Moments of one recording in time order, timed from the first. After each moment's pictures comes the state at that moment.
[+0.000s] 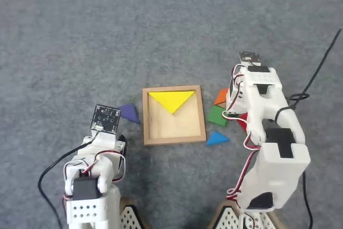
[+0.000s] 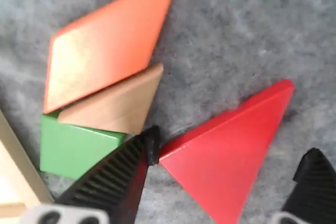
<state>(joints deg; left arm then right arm) -10.5 -103.0 97.3 72.0 -9.0 -3.1 18.5 16.5 66.4 -3.8</state>
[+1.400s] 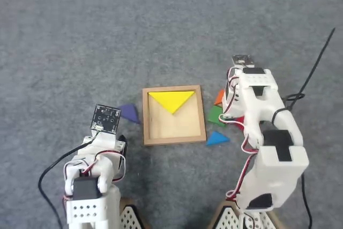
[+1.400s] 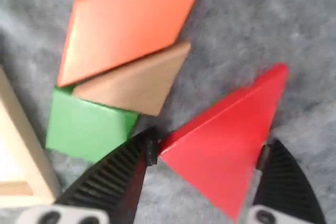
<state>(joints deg) -10.5 -103.0 97.3 72.0 -9.0 -5.3 14.9 18.5 68.0 -1.8</state>
